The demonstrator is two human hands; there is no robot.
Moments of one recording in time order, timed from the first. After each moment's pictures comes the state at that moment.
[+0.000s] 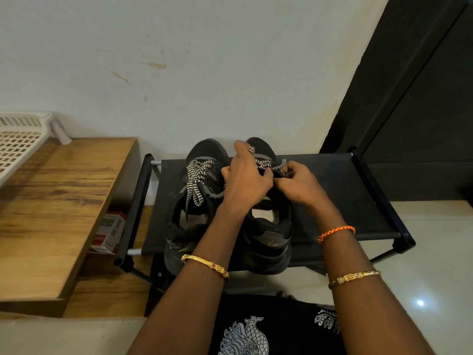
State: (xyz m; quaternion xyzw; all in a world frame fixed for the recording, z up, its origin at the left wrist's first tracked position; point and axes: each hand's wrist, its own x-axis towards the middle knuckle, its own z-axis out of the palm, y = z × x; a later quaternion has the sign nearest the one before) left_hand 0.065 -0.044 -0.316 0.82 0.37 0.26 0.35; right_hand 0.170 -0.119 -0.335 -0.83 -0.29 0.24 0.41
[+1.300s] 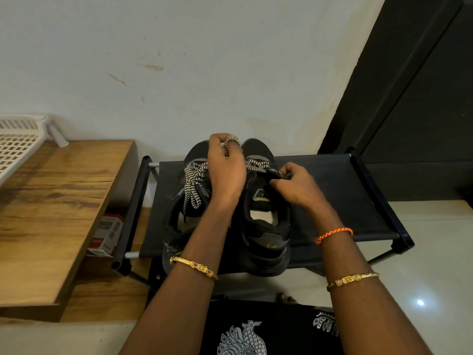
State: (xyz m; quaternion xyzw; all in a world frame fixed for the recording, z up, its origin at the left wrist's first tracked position) left_hand 0.061 -0.035 -0.296 0.54 0.35 0.47 0.61; right_hand 0.169 -0.121 -0.334 -0.83 -0.29 0.25 0.41
